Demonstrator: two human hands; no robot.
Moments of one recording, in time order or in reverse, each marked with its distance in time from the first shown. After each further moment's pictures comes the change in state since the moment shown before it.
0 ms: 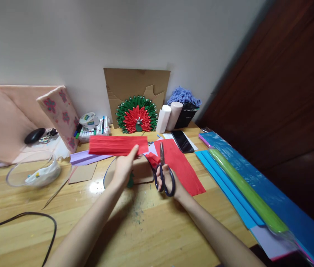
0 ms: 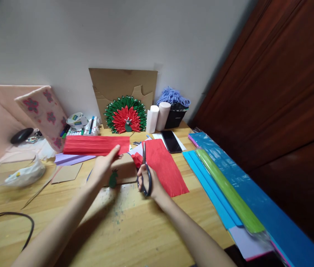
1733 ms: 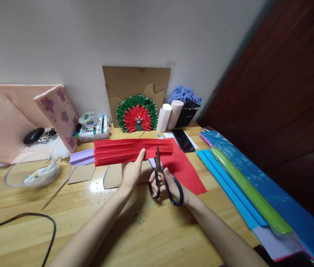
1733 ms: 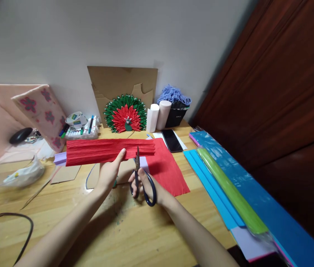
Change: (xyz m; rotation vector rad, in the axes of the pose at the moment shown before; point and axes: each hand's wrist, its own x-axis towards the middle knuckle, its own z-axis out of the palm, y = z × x) left_hand -0.019 -0.013 0.015 0.111 -0.012 0.094; right_hand -0.019 -0.020 -0.004 -0.071 -0.388 0.042
